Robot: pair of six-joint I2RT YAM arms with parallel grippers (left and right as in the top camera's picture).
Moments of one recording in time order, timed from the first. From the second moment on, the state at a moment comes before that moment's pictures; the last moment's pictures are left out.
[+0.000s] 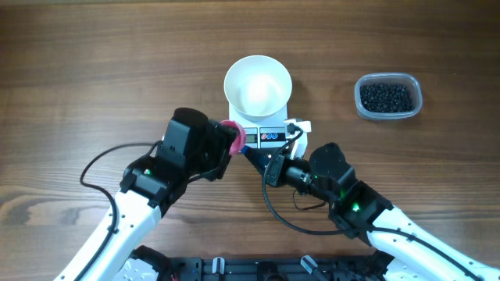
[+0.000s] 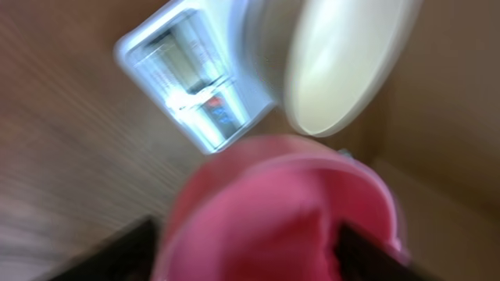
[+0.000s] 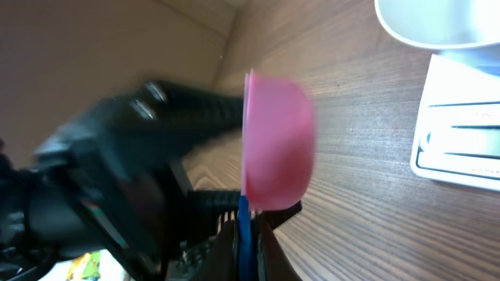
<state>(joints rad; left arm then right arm) -0.46 1.12 0.81 -0.50 0.23 -1.58 0.75 1.10 0.50 0.30 -0.28 0.98</state>
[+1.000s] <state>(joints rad) -0.68 1.54 1.59 -1.07 -0.08 -0.71 0.37 0.50 1.00 -0.88 0.19 0.68</state>
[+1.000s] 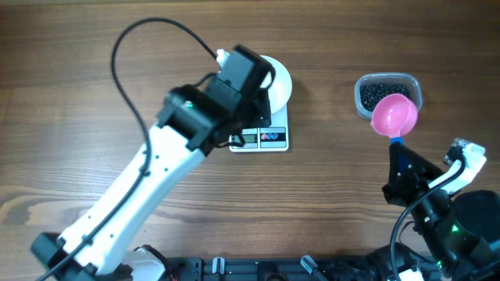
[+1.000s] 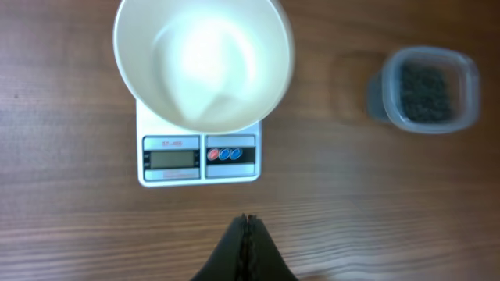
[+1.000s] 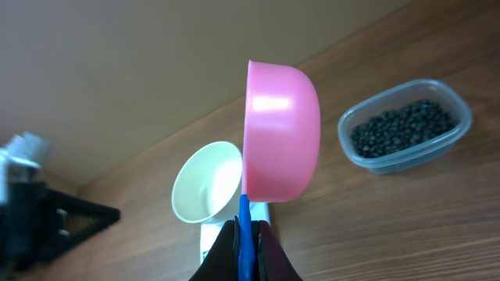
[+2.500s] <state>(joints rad) -0.77 1.81 1.02 -0.27 -0.24 -0.94 0.37 0.50 1.00 -0.94 0.21 0.77</state>
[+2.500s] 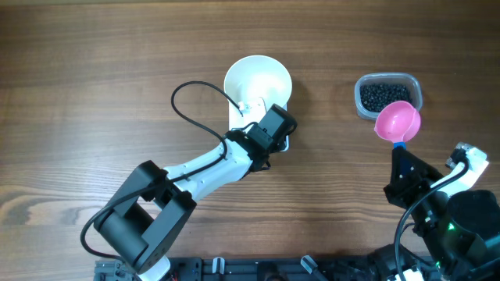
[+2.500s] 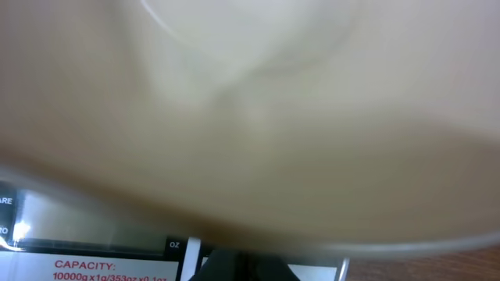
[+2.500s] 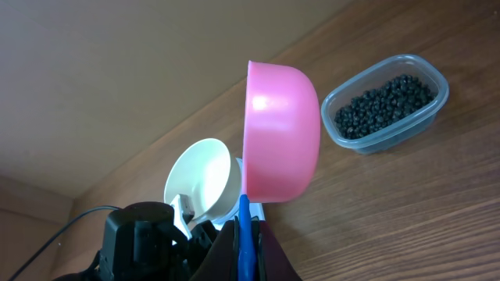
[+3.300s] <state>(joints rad) -0.77 1.84 1.02 -0.26 -0.26 -0.94 0.37 0.50 1.00 -0.94 0.21 0.77</state>
